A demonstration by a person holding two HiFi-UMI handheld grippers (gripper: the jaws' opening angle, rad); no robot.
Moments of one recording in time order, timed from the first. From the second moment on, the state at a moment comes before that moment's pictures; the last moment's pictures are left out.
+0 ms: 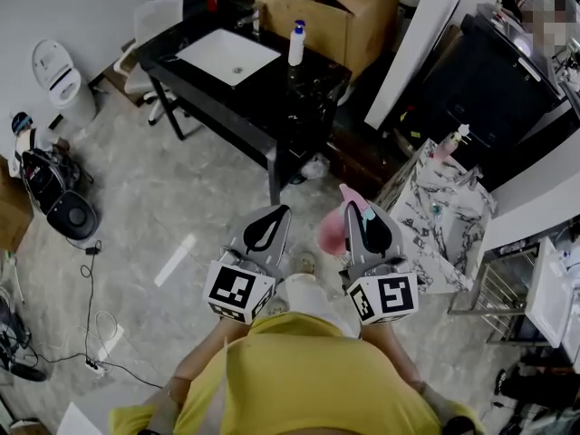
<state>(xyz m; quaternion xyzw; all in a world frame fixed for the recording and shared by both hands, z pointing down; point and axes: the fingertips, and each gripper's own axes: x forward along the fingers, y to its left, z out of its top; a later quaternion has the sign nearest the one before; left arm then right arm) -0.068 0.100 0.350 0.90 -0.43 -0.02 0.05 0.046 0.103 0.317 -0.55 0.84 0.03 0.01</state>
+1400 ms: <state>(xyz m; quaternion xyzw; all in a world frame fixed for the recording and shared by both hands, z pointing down) -0.027 -0.303 0.351 0.88 -0.47 -0.02 0.03 0.085 -0.314 0.338 -0.51 0.86 0.04 -0.01</state>
